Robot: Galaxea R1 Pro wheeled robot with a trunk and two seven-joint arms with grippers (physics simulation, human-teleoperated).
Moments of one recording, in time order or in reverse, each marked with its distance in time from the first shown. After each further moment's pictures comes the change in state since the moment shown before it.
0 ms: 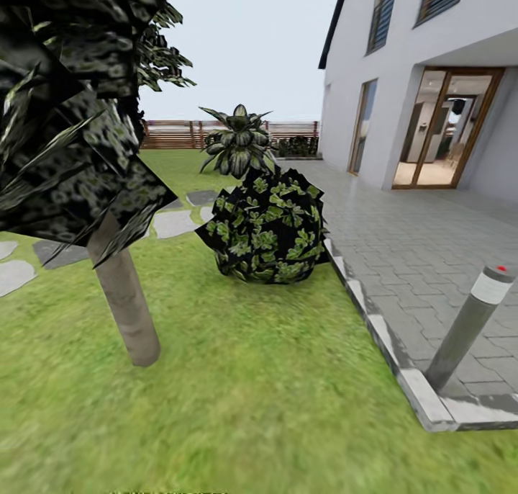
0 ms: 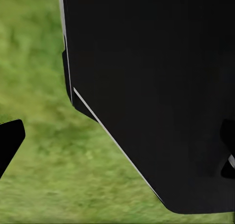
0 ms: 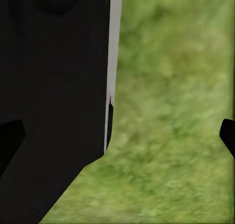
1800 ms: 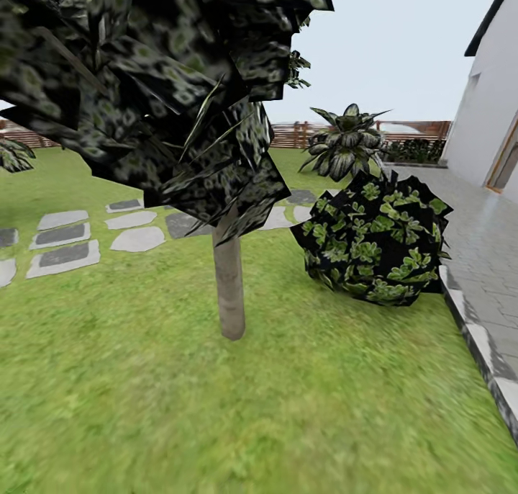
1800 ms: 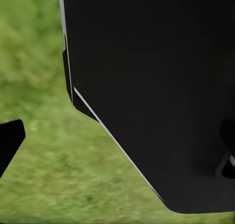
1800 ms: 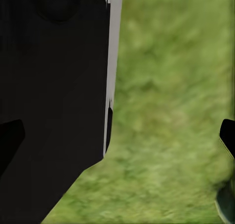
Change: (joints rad) left arm 0.000 0.000 -0.001 0.000 -0.002 0.001 0.001; right arm 0.000 0.001 0.002 -0.009 0.004 -0.001 -0.001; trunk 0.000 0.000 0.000
